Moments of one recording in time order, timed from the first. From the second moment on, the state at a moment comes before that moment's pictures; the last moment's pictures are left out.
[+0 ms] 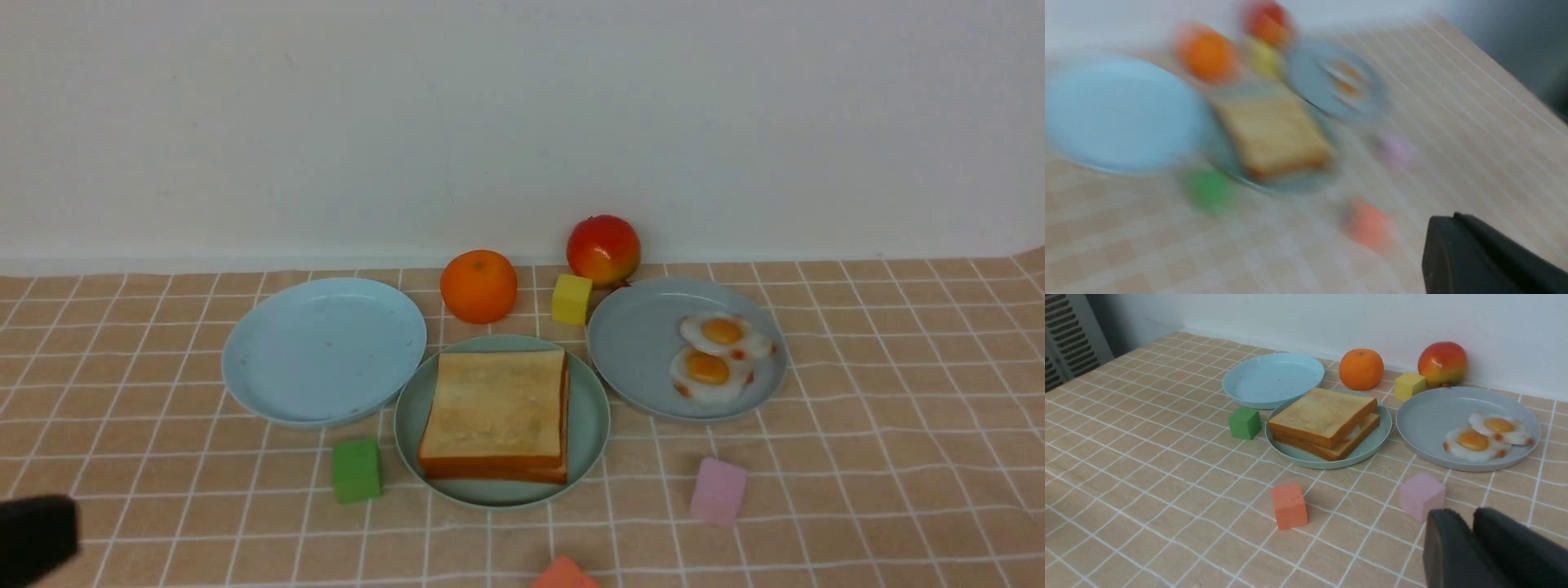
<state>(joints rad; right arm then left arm) 0.36 -0.01 -0.35 0.38 0.70 -0.26 -0.29 0.31 -0.64 -0.28 0.72 0.01</state>
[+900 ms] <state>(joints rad) 0.36 -0.02 -0.35 0.38 0.70 -0.26 -0.01 -0.01 0.03 0.15 0.39 -0.25</state>
